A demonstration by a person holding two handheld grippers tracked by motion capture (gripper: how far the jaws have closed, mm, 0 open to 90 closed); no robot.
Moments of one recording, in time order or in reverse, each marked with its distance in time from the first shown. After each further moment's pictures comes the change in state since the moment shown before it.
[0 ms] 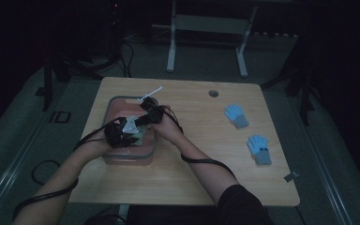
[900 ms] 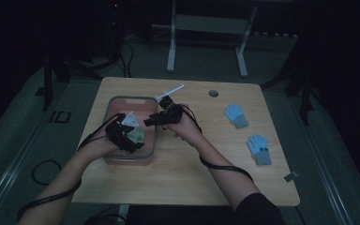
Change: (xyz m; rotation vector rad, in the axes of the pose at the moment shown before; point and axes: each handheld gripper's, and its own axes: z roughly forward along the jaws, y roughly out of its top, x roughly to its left) left arm 0.001 0.010 -0.007 -0.103 -0.057 -0.187; right arm 0.003 -0.026 -0.074 -0.096 0.041 -0.032
